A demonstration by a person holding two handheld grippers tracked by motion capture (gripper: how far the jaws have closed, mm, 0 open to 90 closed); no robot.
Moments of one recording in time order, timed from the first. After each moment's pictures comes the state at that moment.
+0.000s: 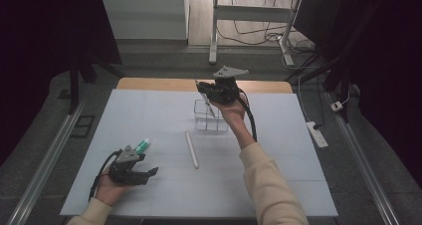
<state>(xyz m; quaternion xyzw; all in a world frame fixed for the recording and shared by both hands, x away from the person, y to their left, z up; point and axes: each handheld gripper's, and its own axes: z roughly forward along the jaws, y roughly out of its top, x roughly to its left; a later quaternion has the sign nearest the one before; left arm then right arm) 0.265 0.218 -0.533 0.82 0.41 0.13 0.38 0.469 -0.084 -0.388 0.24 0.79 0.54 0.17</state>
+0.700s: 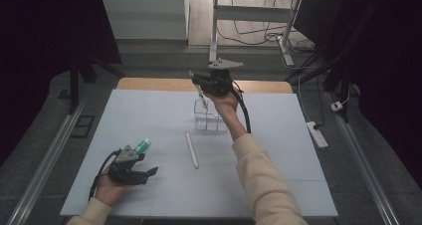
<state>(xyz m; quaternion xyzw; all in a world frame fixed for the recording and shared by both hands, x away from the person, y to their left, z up) 0.266 0.219 -0.533 0.82 0.41 0.13 0.38 0.488 -0.065 -0.382 0.25 0.77 0.56 0.17</state>
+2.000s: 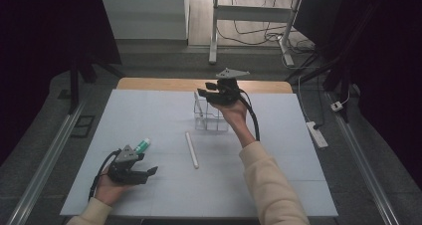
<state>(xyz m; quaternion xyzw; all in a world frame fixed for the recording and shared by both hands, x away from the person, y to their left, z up) 0.266 0.221 -0.533 0.82 0.41 0.14 0.38 0.480 -0.092 -0.406 0.27 0.79 0.52 0.16</state>
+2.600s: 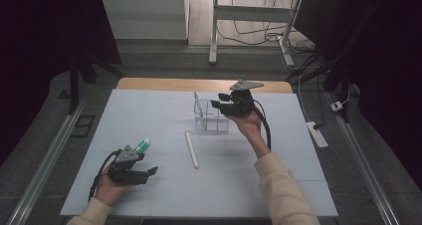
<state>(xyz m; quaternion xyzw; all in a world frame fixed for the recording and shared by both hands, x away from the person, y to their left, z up) 0.266 0.220 -0.533 0.82 0.41 0.14 0.38 0.457 -0.136 -0.420 0.28 0.81 0.50 0.16</state>
